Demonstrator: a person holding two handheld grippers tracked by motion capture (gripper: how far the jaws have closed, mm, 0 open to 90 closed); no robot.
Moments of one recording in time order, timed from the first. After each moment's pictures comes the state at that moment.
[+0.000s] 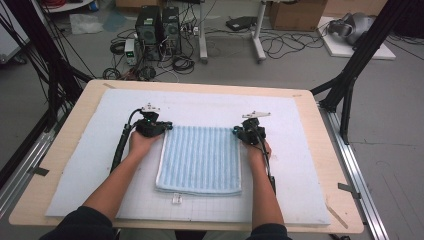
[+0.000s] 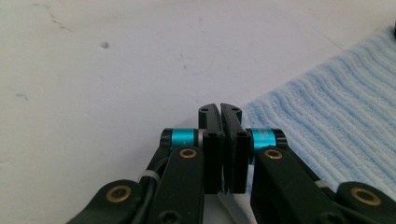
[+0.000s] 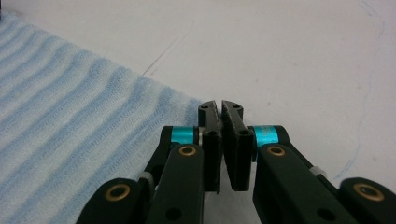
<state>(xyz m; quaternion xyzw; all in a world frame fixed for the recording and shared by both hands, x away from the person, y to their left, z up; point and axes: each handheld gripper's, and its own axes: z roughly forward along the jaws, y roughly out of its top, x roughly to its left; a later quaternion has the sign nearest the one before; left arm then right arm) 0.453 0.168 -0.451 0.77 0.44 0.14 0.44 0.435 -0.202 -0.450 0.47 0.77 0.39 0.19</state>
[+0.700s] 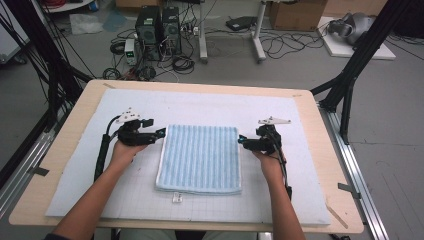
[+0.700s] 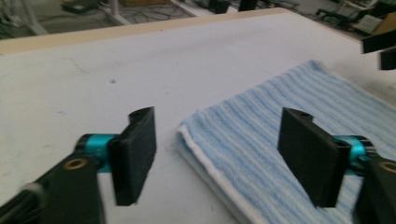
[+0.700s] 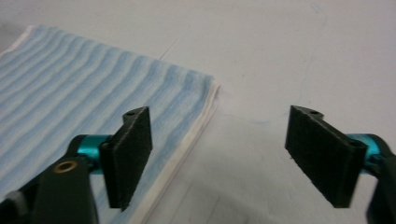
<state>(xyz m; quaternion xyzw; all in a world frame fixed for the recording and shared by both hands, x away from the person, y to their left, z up) 0.391 0.207 -0.428 0.73 0.39 0.18 0.53 0.381 -0.237 -0.421 0.48 0.75 0.41 0.19</state>
